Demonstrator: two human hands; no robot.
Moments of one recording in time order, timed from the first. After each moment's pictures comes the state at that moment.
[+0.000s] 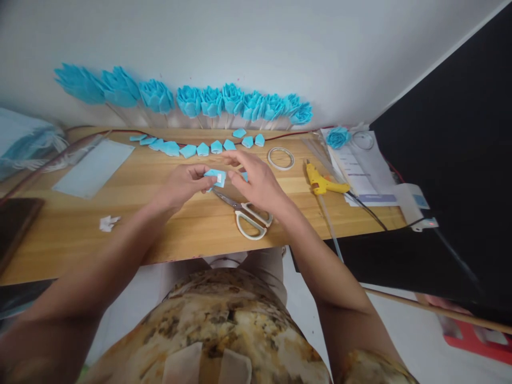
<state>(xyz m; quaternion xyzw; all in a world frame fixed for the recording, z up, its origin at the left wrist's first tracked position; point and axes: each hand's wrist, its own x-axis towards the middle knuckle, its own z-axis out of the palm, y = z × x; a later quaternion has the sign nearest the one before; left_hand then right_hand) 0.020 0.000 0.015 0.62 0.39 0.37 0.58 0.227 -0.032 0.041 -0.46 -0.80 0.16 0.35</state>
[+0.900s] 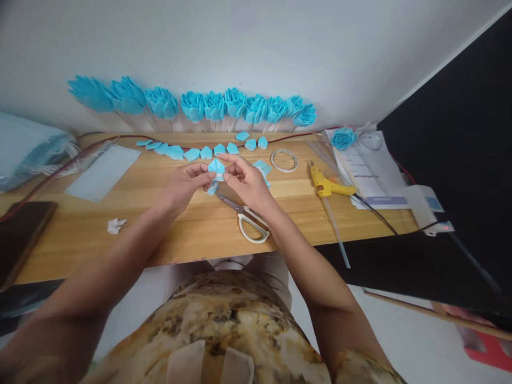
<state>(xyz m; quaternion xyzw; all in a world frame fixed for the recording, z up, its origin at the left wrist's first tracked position) 0.021 0.006 0.009 0.57 0.39 0.44 0.58 0.206 -0.017 0.007 -0.43 -0.65 0.41 0.47</state>
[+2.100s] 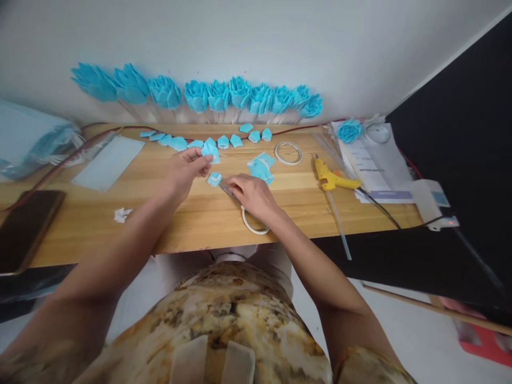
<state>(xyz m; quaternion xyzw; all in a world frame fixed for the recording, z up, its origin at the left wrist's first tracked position) 0.017 0.014 0.009 0.53 0.42 0.49 0.55 0.213 -0.041 -0.015 -0.51 -0.80 0.18 0.26</state>
